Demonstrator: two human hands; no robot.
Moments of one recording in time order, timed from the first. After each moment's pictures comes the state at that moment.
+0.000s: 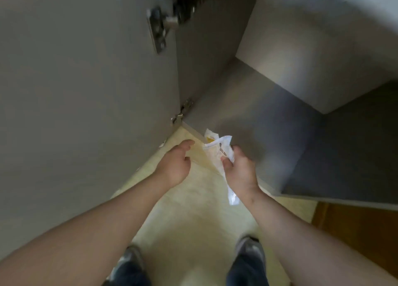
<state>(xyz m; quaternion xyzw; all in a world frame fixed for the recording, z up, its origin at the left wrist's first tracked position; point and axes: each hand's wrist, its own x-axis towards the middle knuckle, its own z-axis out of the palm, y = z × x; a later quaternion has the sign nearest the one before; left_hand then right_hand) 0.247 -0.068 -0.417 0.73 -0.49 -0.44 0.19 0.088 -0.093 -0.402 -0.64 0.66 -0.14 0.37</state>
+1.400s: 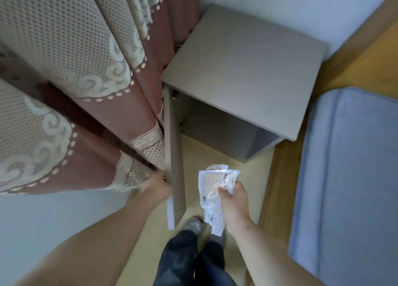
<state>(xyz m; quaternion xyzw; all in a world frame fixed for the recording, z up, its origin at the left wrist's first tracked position) 0.316 0.136 -0.004 0.81 -0.32 -0.50 0.04 0.121 0.146 0.033 -0.25 0.74 -0.24 0.57</state>
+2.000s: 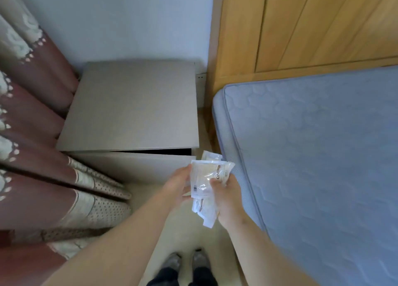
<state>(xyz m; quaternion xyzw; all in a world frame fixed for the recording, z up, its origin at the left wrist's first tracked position) 0.066 0.085 0.081 0.62 -0.22 -0.74 0.13 -0.041 0.152 0.102 -0.14 0.71 -0.45 0.51</state>
